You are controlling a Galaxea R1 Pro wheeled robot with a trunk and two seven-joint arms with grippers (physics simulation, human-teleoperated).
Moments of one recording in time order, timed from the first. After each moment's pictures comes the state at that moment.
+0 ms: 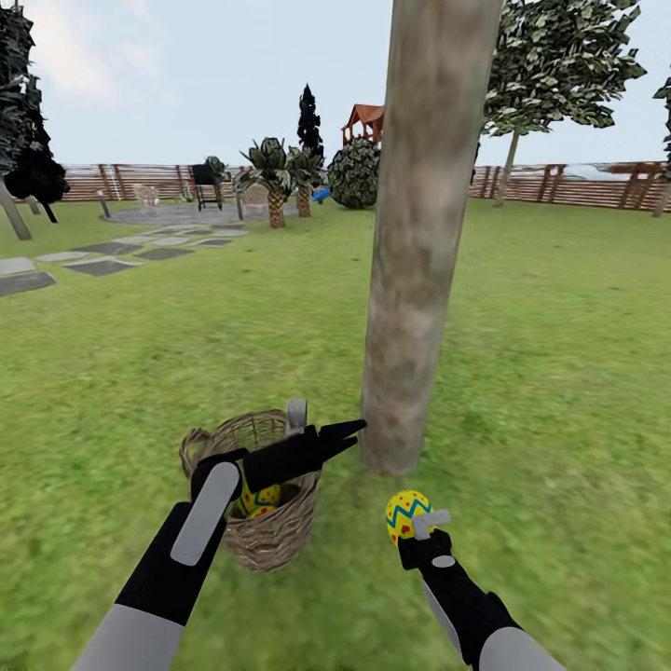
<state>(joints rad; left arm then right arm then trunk) -0.54 -0.08 -0.18 -1.33 0.98 0.92 -0.51 -0.56 0.09 0.08 -0.45 0.15 0.11 -0.10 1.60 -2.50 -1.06</state>
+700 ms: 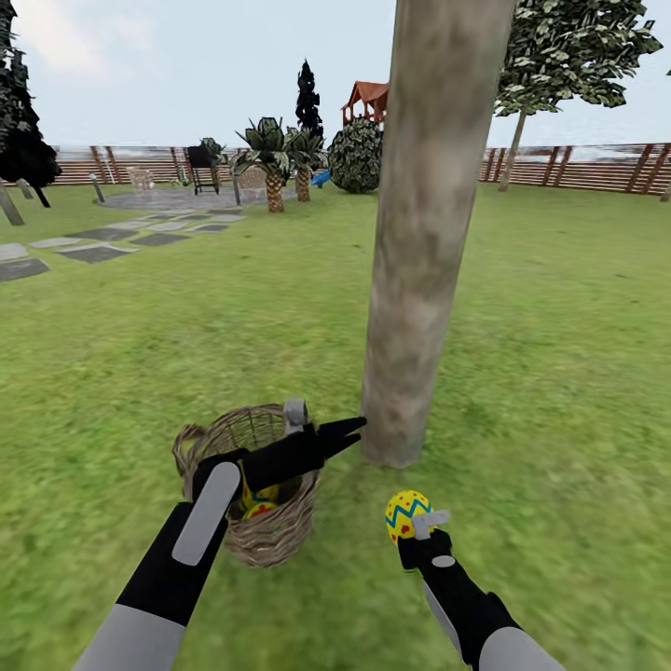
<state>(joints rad) -0.54 -0.08 -0.18 -1.33 0.98 0.91 -0.57 -0.56 0.09 0.08 -0.45 0.15 0.11 -0.10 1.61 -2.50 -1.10</state>
